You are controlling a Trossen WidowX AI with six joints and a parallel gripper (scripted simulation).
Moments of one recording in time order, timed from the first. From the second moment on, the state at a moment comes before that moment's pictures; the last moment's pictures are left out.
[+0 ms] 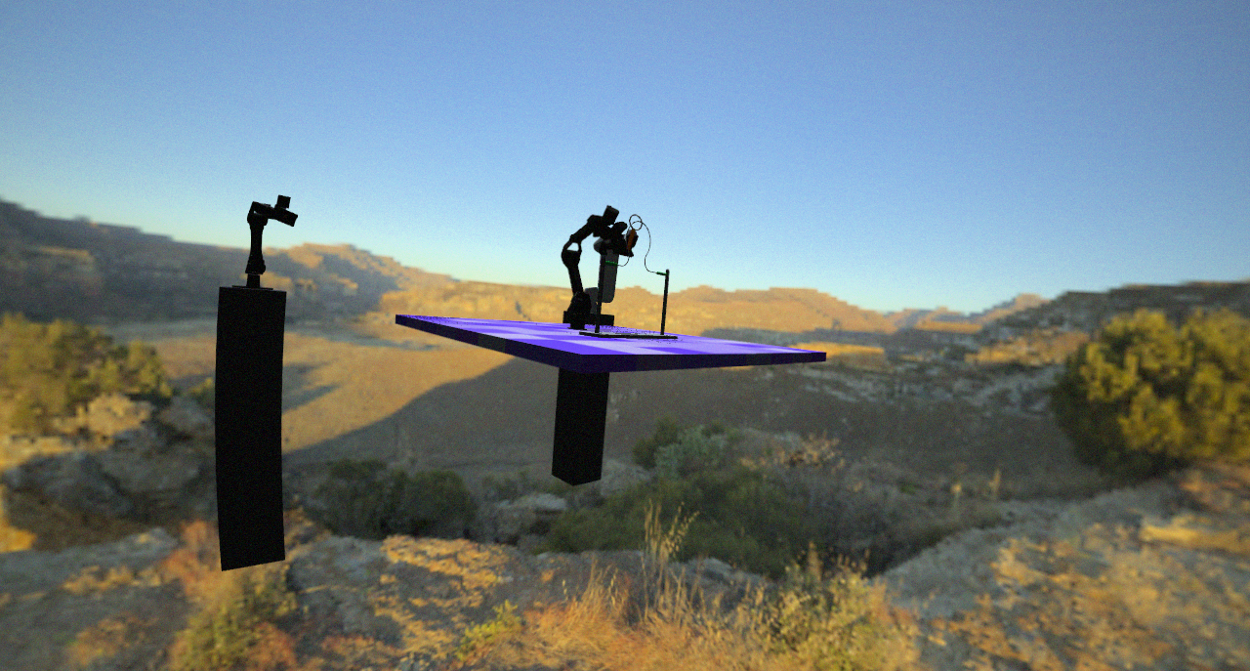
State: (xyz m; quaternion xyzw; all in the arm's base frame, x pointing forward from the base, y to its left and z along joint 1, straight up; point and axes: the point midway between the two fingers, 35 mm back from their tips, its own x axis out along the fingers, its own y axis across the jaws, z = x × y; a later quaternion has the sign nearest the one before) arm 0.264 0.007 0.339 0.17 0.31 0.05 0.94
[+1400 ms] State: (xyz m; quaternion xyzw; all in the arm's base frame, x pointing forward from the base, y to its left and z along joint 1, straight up) arm 0.267 -0.017 0.336 -0.10 0.27 -0.03 0.96
